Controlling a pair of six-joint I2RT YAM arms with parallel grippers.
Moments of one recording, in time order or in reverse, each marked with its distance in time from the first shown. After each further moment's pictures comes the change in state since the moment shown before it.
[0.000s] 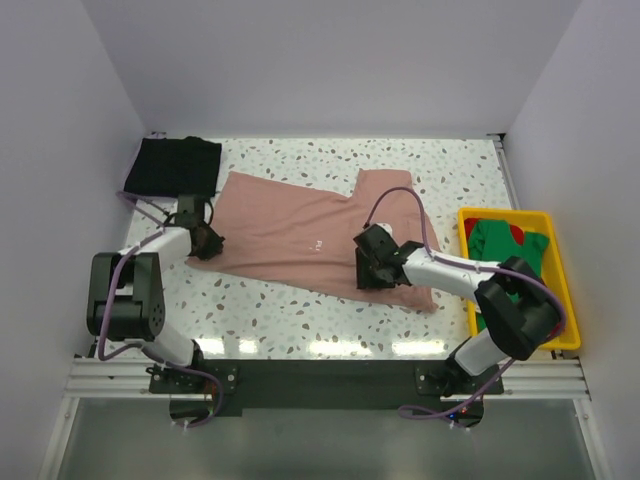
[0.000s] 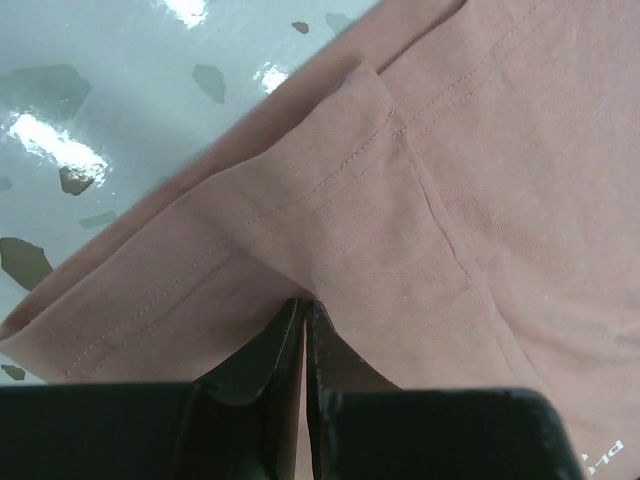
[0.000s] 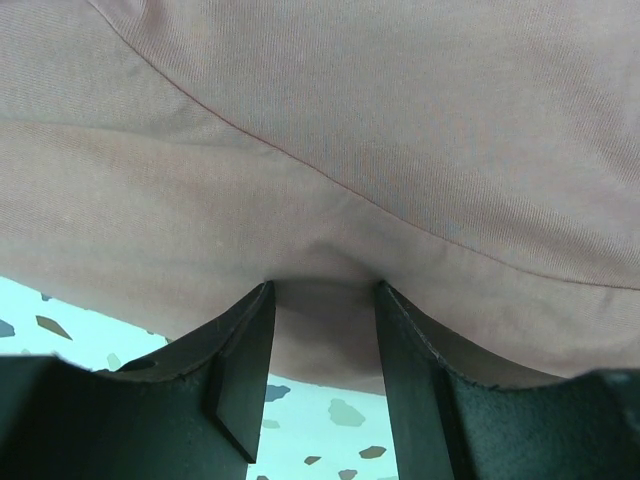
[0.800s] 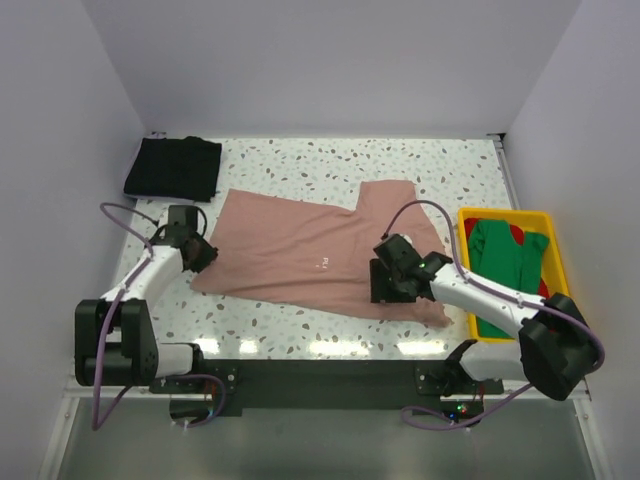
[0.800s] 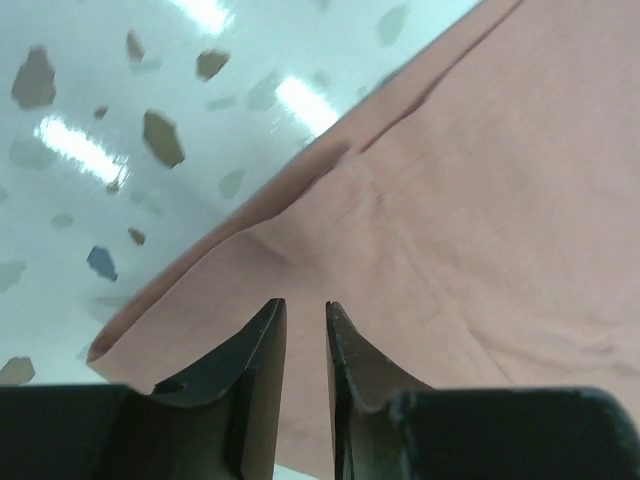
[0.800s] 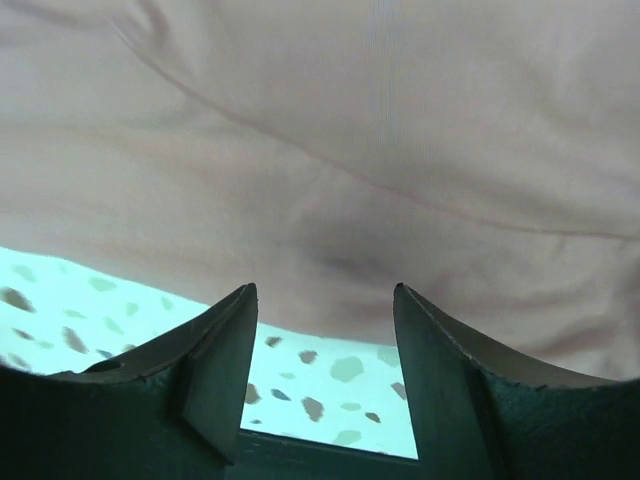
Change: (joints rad) left arm -0.001 -0.278 -0.122 -0.146 -0.051 -0.021; right arm -0.008 -0.271 -0.132 -0.166 -0.055 0.029
